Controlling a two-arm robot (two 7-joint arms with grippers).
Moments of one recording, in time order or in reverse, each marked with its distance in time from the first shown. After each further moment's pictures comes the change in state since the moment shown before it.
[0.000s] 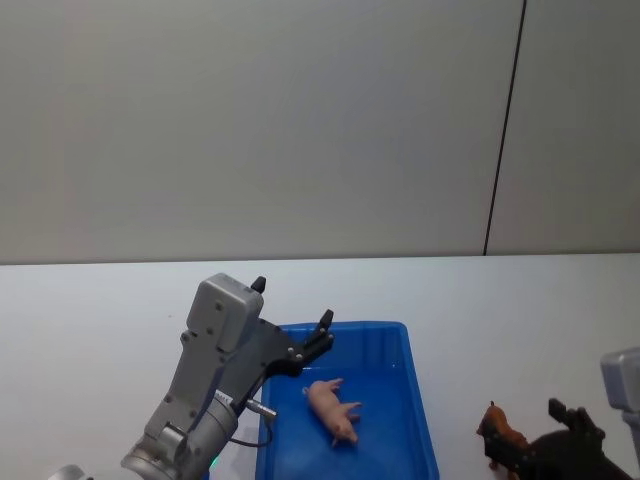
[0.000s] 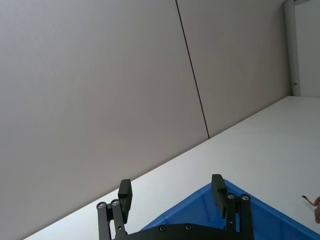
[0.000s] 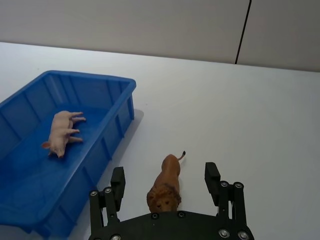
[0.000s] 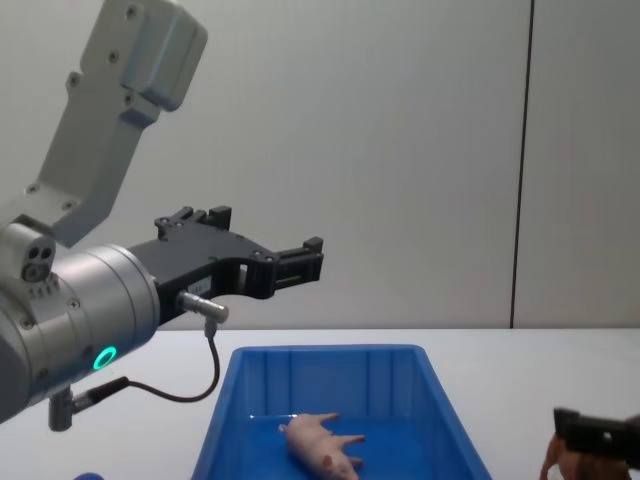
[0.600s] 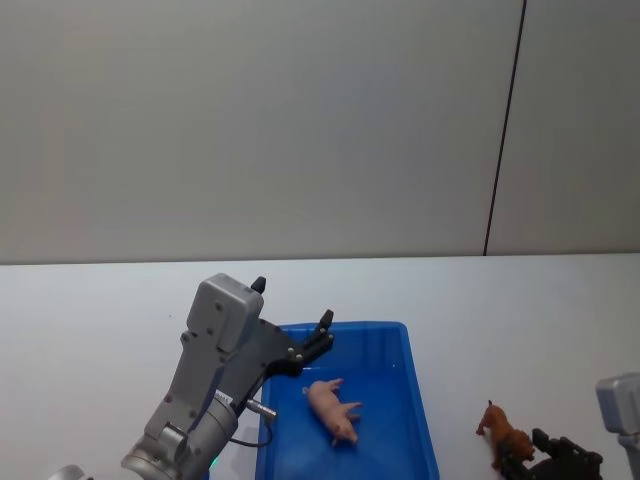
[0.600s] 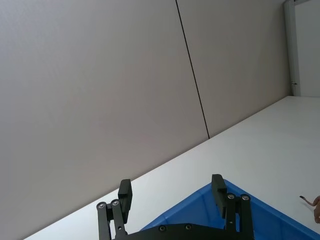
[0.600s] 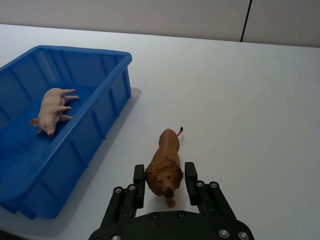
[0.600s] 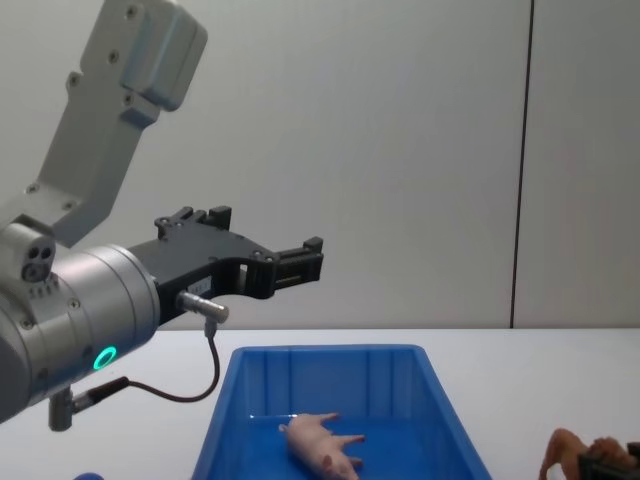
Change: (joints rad) left arm 0.000 0.000 0.000 0.000 0.000 0.000 0.000; right arm 0.001 -0.002 0.002 0.081 0.000 -0.028 0.041
